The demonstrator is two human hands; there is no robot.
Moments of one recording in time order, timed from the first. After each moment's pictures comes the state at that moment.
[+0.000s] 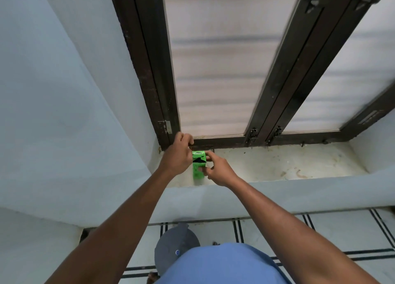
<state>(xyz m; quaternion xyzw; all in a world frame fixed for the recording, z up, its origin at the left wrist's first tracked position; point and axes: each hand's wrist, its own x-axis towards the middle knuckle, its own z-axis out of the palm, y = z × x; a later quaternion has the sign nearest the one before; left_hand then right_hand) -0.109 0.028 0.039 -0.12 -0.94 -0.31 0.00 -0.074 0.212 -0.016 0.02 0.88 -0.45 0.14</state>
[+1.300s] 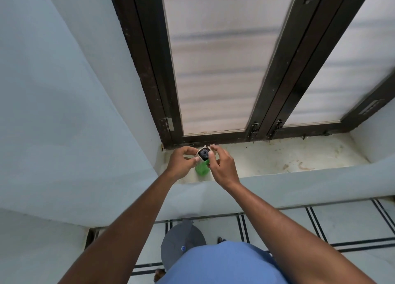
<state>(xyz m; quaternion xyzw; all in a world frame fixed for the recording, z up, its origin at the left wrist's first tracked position) -0.098 0.020 -0.013 0.03 -0.83 -0.54 -0.13 -0.057 0.197 -0.039 0.09 0.86 -0.50 -0.08</state>
